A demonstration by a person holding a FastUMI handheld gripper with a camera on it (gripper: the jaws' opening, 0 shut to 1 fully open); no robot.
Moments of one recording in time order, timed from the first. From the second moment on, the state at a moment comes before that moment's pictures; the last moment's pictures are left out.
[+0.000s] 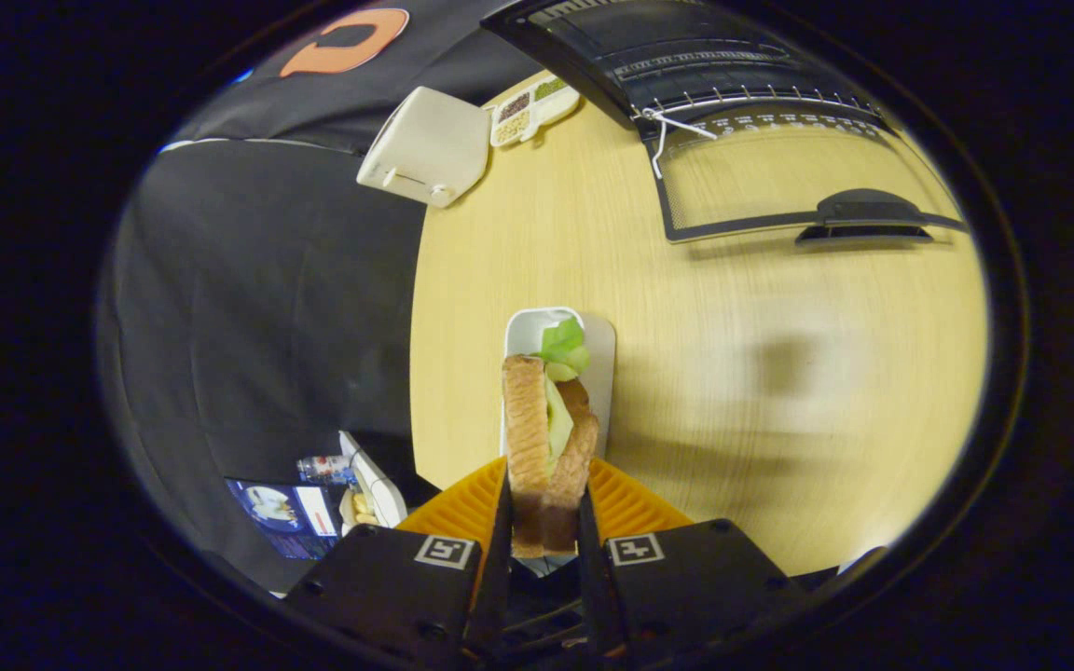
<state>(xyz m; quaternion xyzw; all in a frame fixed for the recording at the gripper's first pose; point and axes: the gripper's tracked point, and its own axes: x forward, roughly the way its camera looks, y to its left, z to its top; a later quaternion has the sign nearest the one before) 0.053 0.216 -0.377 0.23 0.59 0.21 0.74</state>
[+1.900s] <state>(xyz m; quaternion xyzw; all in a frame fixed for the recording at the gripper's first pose) 0.265 -0.002 -0.278 0.60 0.18 0.01 0.78</state>
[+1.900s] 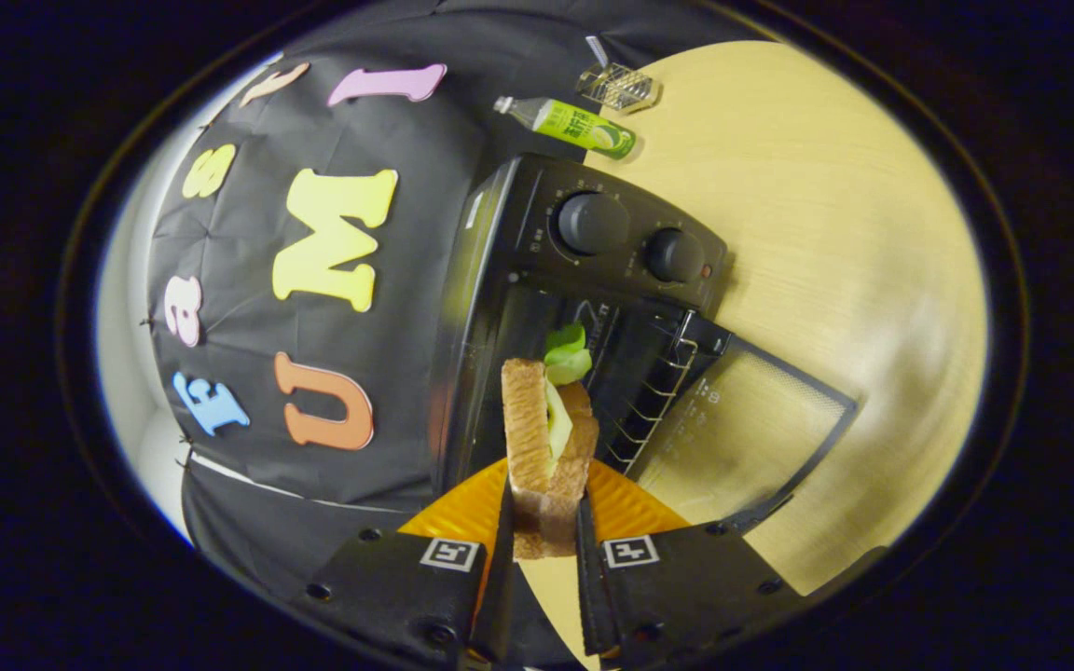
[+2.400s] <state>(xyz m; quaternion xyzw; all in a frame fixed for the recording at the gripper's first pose) 0.323 0.010 -0.301 0.64 0.14 -0.03 0.76</state>
